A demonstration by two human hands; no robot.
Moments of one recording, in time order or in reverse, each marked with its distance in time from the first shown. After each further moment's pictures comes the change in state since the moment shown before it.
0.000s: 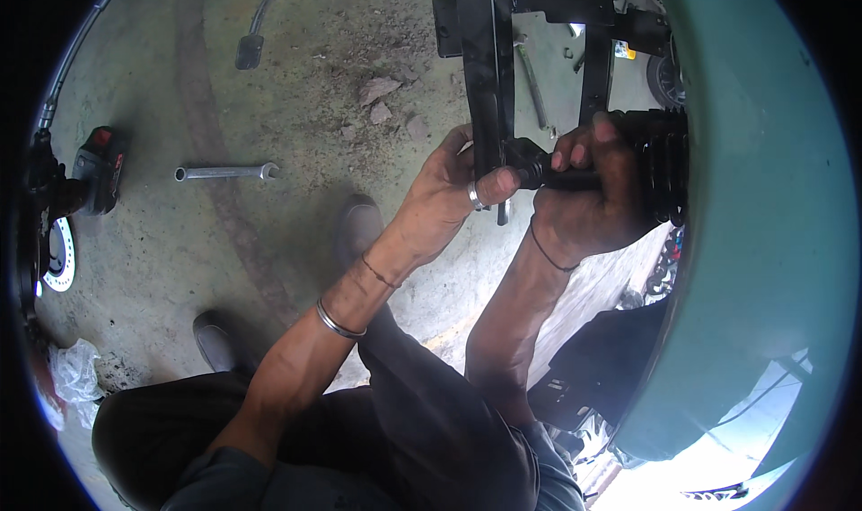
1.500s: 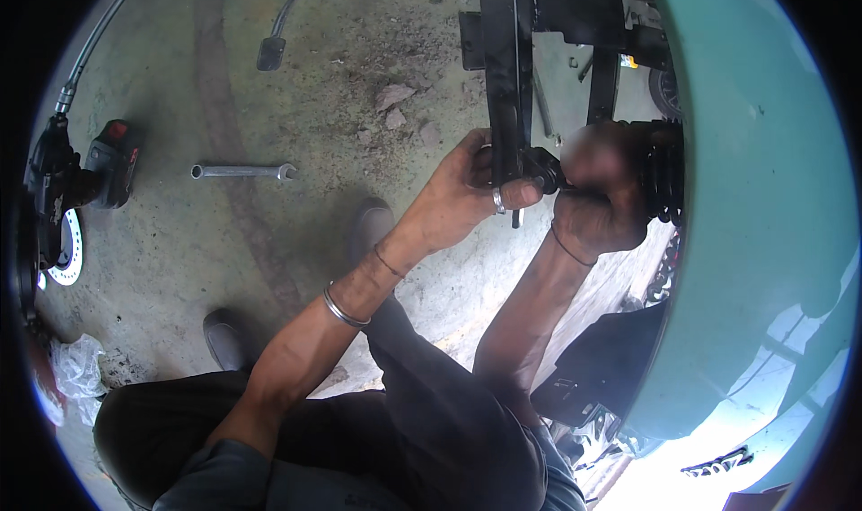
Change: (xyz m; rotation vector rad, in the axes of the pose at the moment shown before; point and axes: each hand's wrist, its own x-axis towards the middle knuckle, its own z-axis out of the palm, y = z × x) left_hand 0.000 0.009 -0.008 0.187 -0.017 0.011; right_hand 0.008 0.004 -0.008 0.197 -0.306 -0.003
